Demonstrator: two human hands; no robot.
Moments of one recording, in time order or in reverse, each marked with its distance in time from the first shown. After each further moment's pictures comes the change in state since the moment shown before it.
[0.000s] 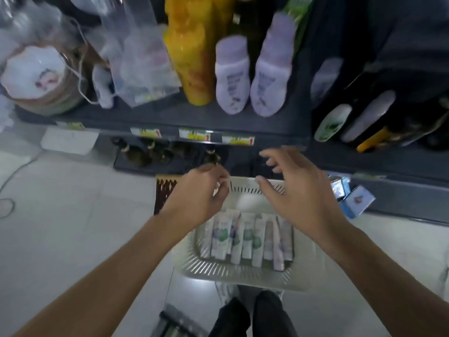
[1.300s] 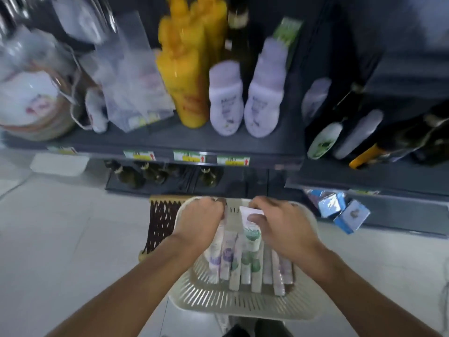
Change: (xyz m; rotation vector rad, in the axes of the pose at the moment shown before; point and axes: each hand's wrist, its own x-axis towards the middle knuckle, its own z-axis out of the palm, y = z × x) left_hand 0.019 0.007 0.013 0.472 -0.283 -0.019; right_hand -0.001 0.021 0.044 -0.080 -0.290 0.068
